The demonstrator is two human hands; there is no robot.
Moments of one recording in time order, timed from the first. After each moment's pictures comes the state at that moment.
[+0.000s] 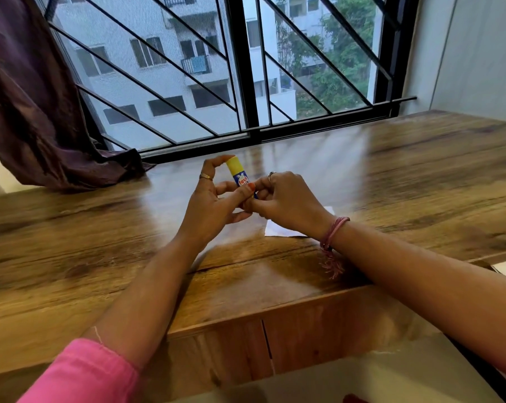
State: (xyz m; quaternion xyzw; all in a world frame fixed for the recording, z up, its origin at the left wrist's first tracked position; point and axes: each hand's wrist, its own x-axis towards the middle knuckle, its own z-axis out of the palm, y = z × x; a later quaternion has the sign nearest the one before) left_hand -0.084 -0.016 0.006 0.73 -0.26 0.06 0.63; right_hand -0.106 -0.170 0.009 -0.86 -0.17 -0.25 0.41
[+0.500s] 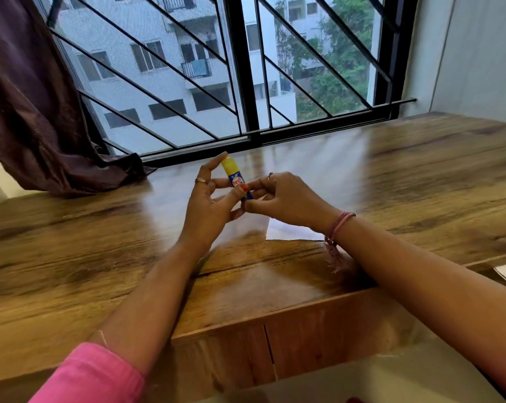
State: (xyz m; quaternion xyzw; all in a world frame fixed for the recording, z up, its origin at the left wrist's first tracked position) left_hand -0.084 -0.019 0.005 0.71 -0.23 0.12 0.66; right_hand -0.095 -0.178 0.012 -0.86 -0.18 -0.16 0.45
